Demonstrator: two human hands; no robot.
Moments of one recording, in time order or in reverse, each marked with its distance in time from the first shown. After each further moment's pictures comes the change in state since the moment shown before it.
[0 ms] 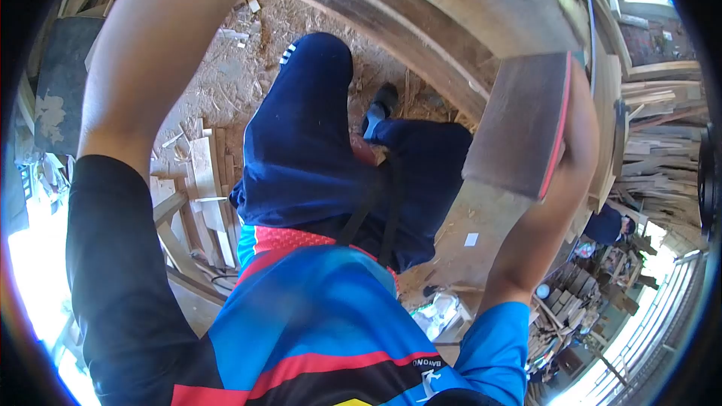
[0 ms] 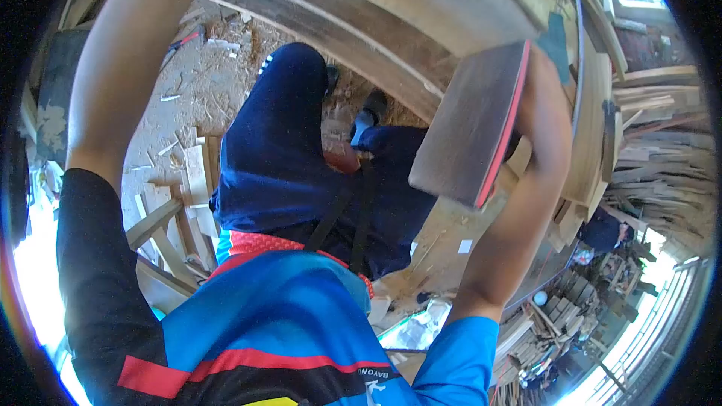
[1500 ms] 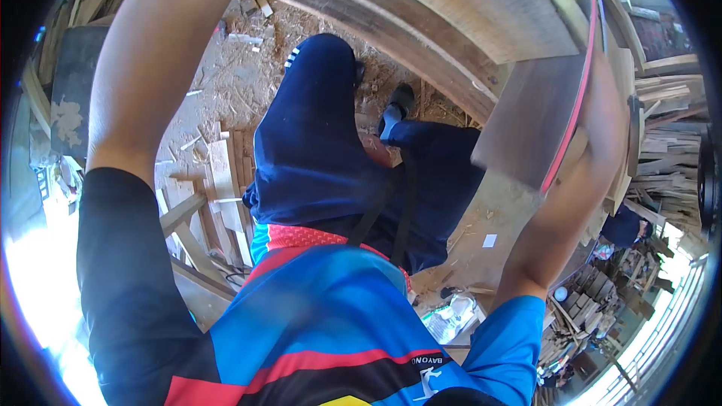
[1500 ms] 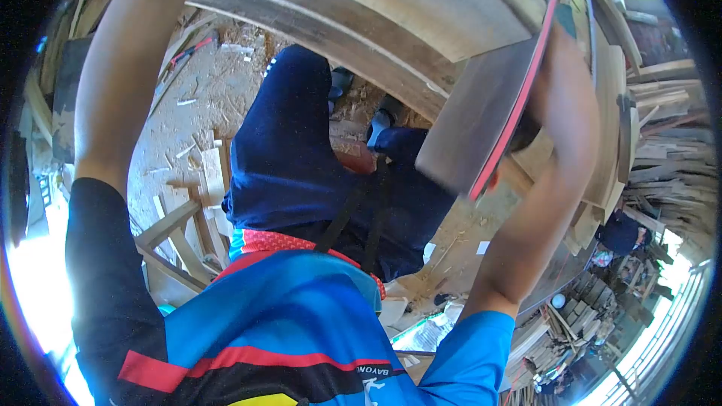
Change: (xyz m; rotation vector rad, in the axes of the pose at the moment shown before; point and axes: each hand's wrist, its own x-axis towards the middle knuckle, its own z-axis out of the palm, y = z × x) left_hand -0.010 0.022 -0.033 -0.032 -0.260 -0.074; right_hand 0.010 -0.009 -0.031 -0.095 0.048 -0.073
